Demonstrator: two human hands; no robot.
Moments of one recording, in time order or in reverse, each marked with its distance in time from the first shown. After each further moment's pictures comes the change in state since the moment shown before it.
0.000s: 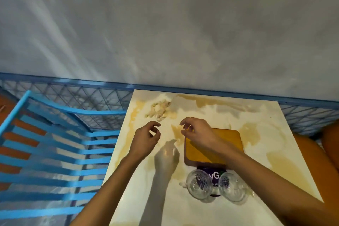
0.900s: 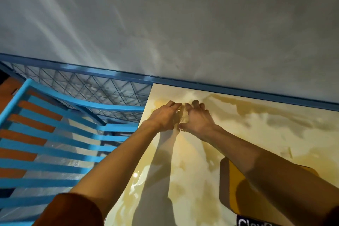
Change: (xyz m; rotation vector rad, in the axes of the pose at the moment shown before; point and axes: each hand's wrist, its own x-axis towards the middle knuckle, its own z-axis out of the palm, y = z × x) left_hand 0.212 -0.089 0.007 0.704 -0.338 0.137; right_hand 0.220 0.023 0.116 -0.408 -0.104 0.061
